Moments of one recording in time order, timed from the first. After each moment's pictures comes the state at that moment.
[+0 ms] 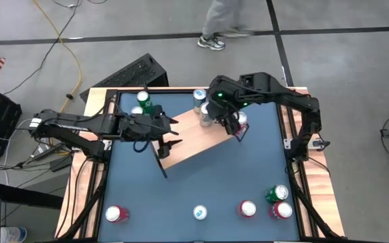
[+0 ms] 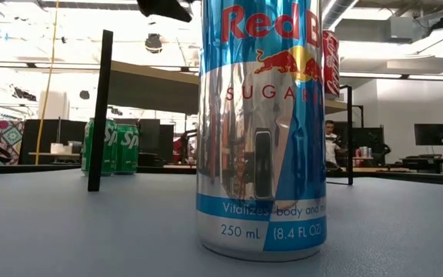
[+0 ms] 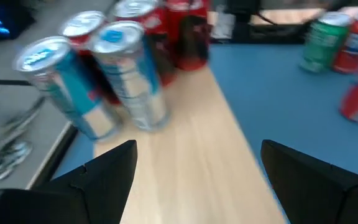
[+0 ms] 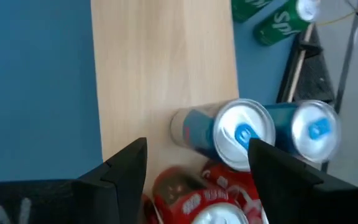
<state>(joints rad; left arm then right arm) -0.08 1.23 1.17 -0.39 -0.36 -0.02 -0.14 1.80 2.23 -1.44 0.06 -0.57</state>
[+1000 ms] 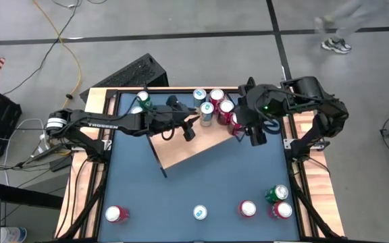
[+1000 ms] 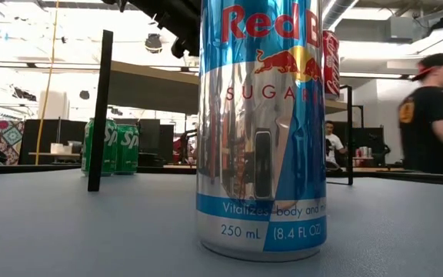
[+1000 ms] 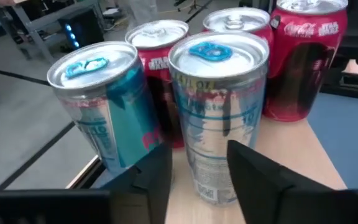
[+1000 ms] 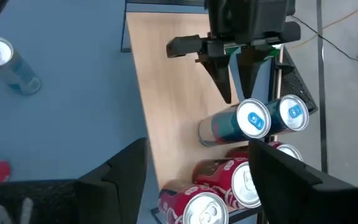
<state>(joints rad) 0.10 1.48 1.06 0.16 -0.43 0.02 0.09 1.64 2.33 -1.57 0.19 -0.29</state>
